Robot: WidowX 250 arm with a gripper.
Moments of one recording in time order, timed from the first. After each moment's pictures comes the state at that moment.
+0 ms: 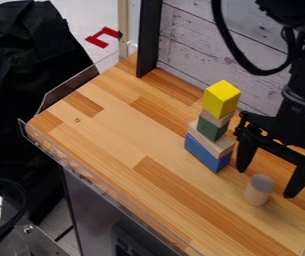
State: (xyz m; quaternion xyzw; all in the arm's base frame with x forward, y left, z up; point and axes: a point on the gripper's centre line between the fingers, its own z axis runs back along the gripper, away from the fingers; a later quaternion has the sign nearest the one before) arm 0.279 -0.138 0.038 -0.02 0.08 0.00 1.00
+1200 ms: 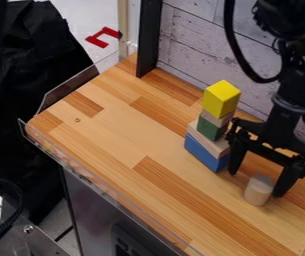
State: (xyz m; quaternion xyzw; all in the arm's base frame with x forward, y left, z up) arm 0.290 -0.128 0.012 -0.01 0.12 0.04 0.99
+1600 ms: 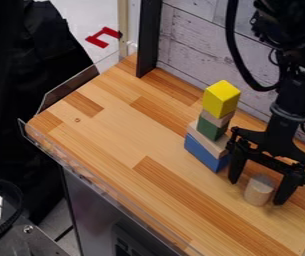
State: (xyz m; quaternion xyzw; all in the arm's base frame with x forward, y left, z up) arm 0.287 -0.137 0.001 -0.02 0.13 0.04 0.99
